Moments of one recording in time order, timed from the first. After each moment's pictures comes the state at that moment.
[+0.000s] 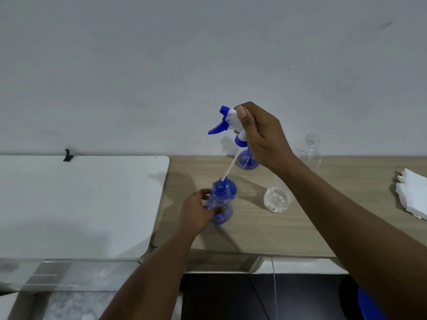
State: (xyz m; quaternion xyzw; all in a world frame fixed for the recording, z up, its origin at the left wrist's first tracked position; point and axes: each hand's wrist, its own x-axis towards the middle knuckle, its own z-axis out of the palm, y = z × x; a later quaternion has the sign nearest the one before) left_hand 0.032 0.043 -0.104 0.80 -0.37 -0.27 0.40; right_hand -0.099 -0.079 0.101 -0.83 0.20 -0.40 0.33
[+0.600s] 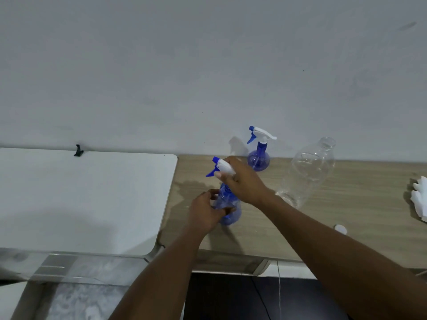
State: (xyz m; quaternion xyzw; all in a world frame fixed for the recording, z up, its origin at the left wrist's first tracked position) left_hand 0.030 0.039 -0.104 0.80 -0.36 -0.27 0.40; right_hand -0.068 -0.073 -0.016 -0.89 0.26 -0.20 0.32
